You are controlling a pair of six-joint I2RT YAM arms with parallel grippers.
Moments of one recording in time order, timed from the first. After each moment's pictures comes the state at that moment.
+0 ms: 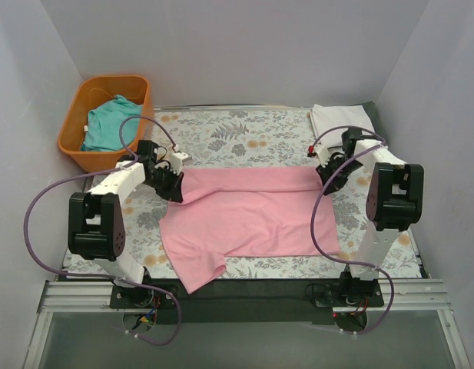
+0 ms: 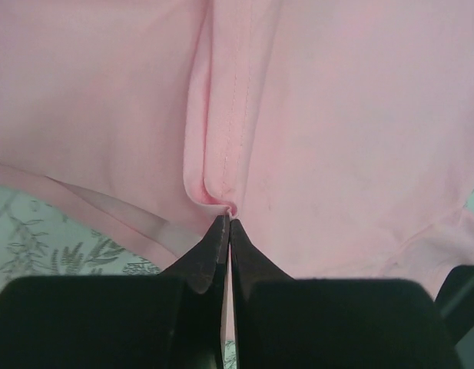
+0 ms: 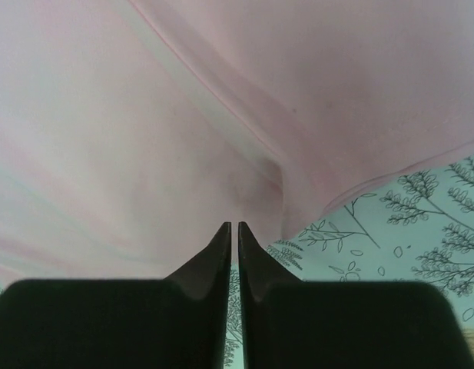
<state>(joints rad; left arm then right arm) -0.07 1.64 1.11 -0.71 0.57 0.49 -0.03 1.90 1.35 -0.94 -0.47 -0.91</state>
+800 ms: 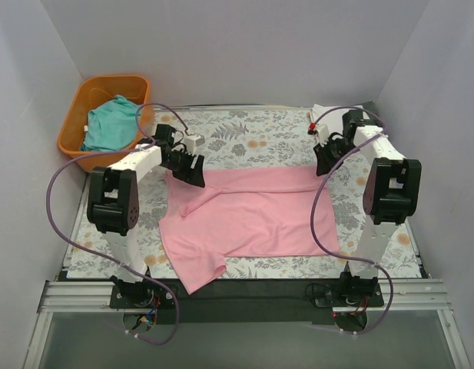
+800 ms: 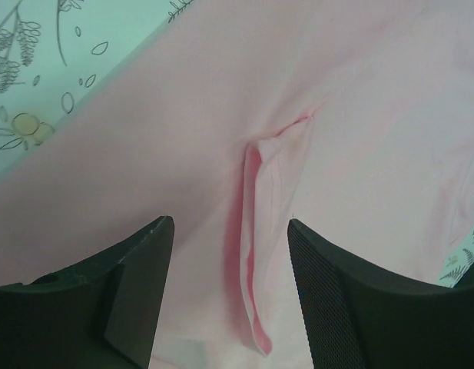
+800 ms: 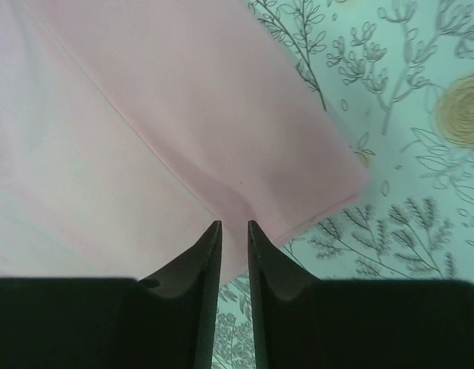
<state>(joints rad) -0.16 1.88 1.33 -0.63 0.62 0.32 -0.02 1.95 1.58 -0.97 -0.57 -0.81</state>
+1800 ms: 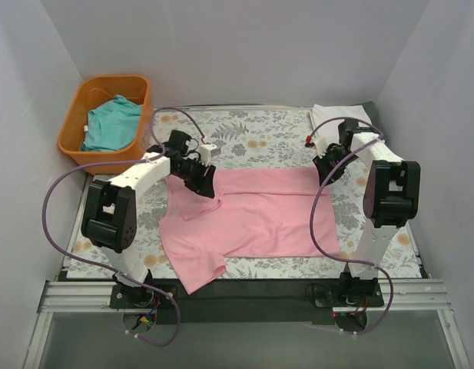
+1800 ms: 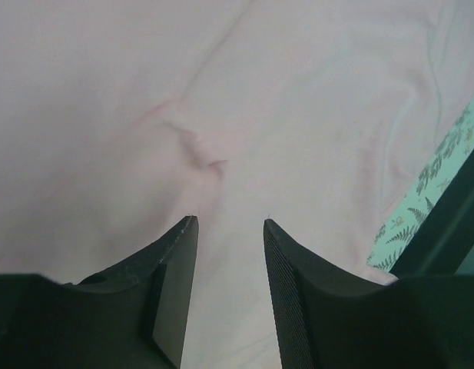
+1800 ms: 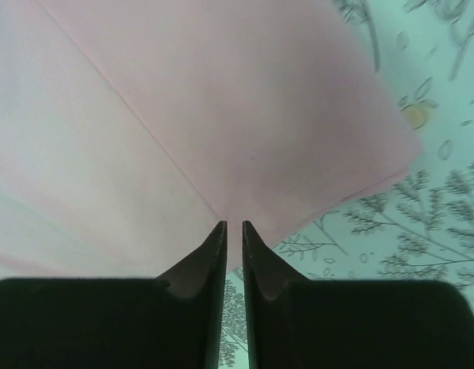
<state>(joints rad) -0.34 1.75 1.22 -0.66 0.63 0.29 0.00 1.93 1.43 -0.96 -0.45 -0.82</state>
